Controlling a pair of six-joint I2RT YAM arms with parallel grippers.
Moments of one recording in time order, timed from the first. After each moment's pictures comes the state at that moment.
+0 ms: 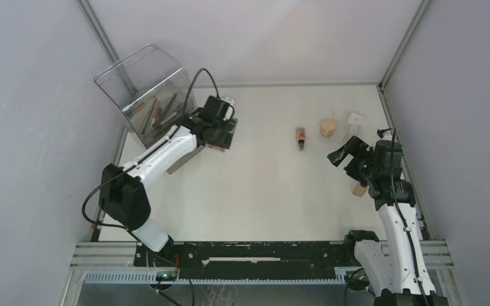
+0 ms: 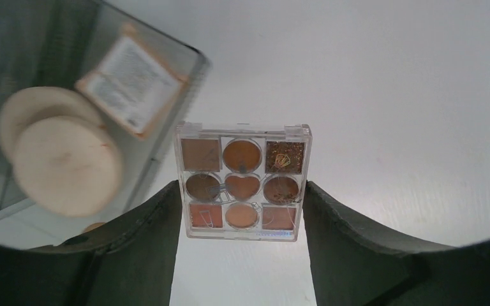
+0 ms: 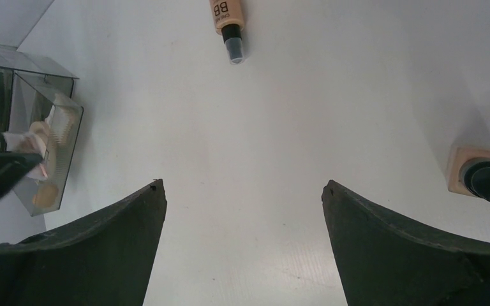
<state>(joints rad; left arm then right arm) -0.59 1.63 1.38 -0.71 -0.22 -0.14 -0.08 0.75 0.75 -0.65 -0.24 0.58</state>
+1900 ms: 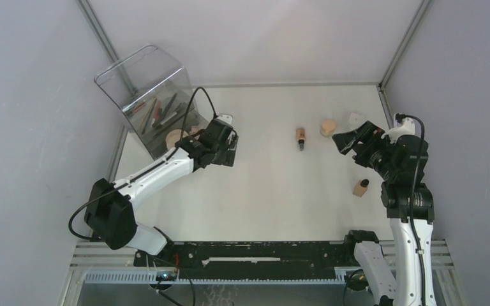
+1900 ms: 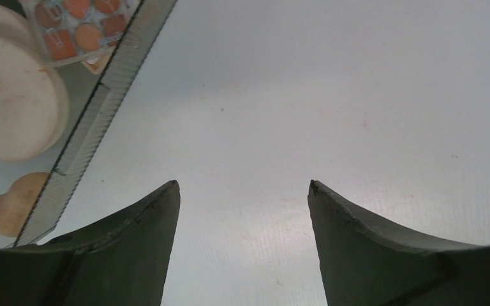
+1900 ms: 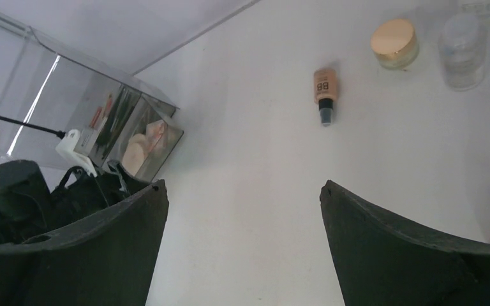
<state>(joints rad) -0.66 1.45 1.13 -0.61 -0.34 -0.32 -0.08 0.69 0.99 -0.67 -0.35 0.59</state>
